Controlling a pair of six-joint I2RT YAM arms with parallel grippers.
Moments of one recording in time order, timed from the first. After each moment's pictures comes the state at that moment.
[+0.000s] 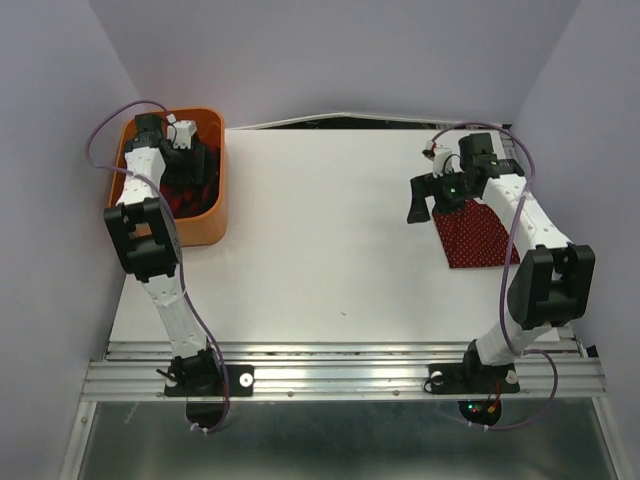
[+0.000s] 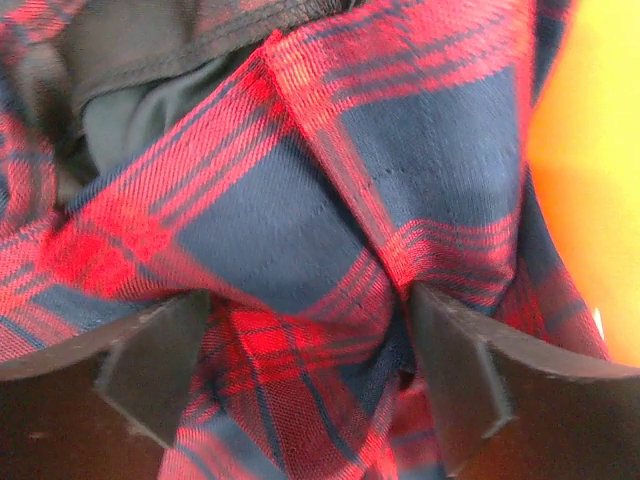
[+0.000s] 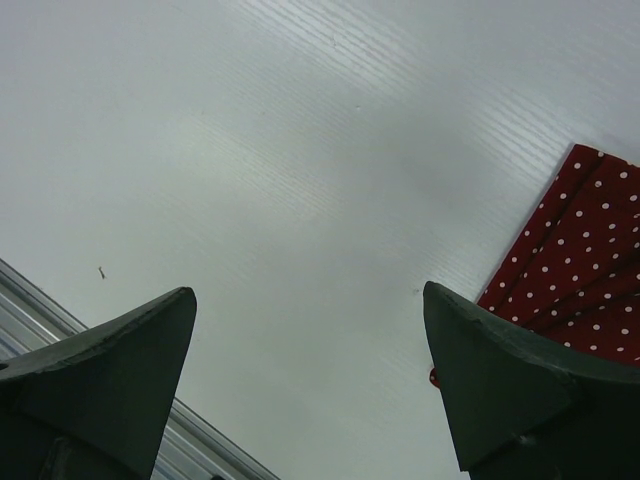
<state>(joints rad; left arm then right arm) 0.24 2.11 1.90 -0.80 0.32 0.28 0.07 1.64 1.44 -0.87 -0.51 -0.24</state>
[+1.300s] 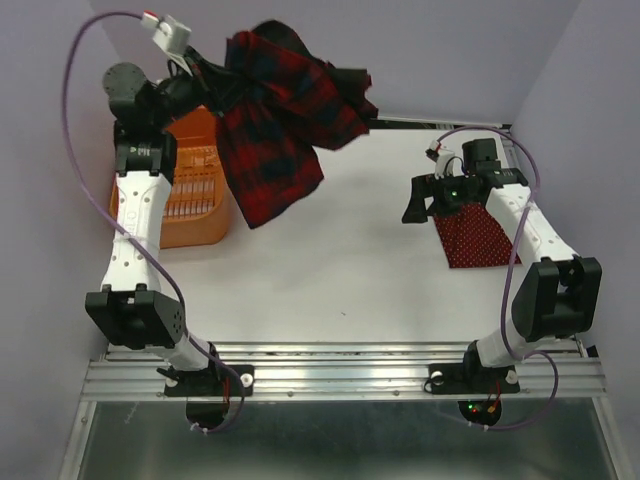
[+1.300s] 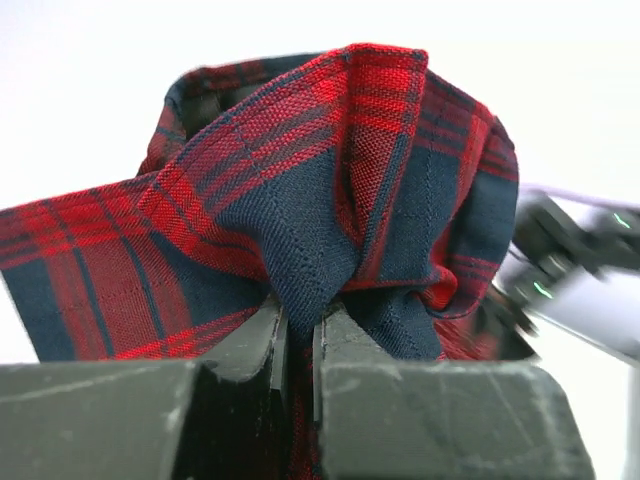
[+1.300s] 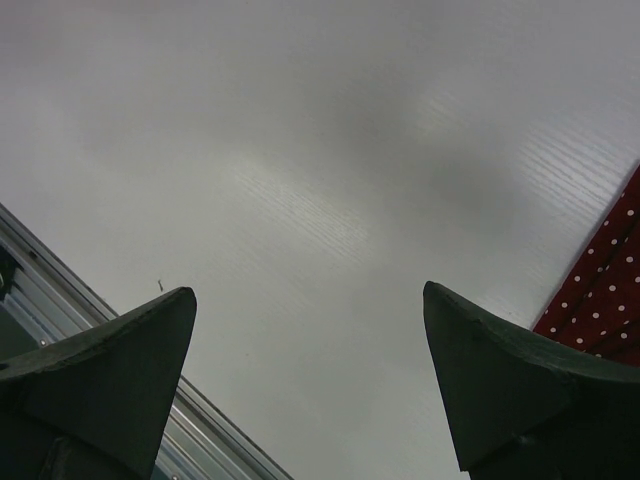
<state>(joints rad) 0.05 1.57 1.90 0.11 0.94 -0.45 0.07 1.56 1.34 -0.77 -0.61 -0.14</state>
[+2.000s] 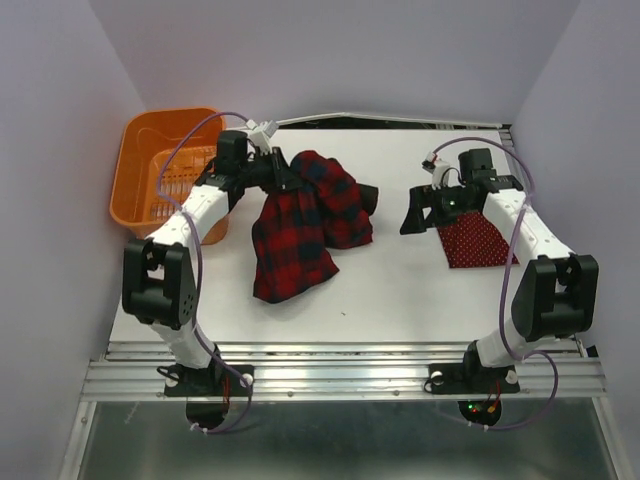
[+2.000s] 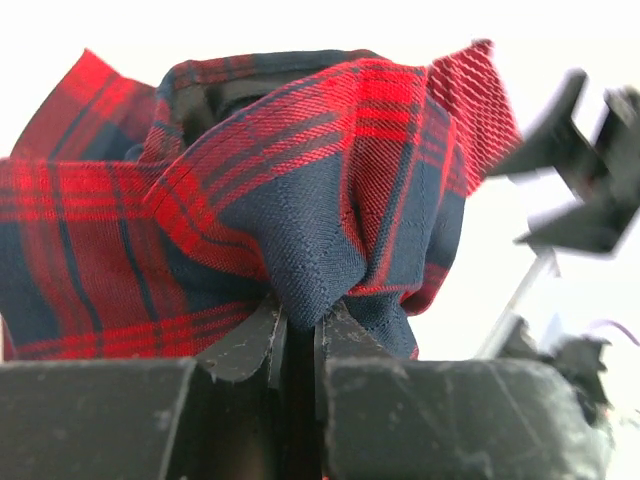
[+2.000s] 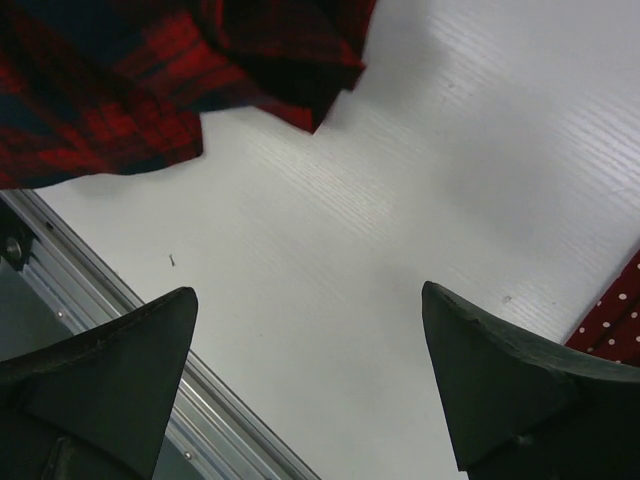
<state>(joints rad) -0.23 1.61 1.21 -0.11 0.68 -0.45 0.07 1.56 1.28 -0.78 -0.65 -0.14</state>
